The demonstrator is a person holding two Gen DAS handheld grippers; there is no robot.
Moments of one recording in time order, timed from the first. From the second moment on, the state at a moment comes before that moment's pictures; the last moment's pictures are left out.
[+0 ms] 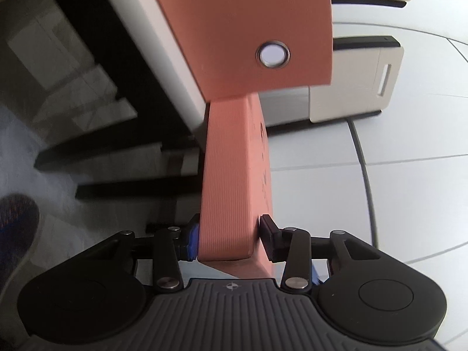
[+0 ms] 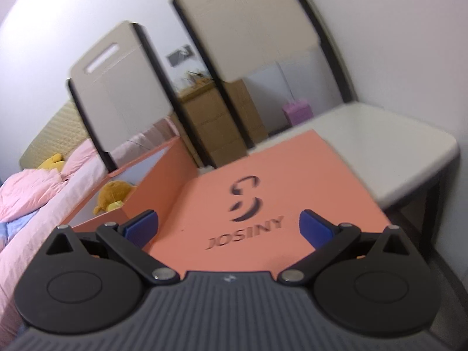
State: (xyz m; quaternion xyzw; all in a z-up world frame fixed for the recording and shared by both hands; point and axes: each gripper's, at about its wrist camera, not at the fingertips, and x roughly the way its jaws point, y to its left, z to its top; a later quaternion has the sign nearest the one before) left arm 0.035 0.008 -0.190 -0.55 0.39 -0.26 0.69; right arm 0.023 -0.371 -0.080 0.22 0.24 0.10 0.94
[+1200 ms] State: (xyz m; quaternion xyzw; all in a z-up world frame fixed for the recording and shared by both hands) left arm 0.016 0.009 -0.157 -0.51 0.33 -0.36 0.71; right arm 0.103 -0.527 -0.147 0.38 0.34 0.22 0.83
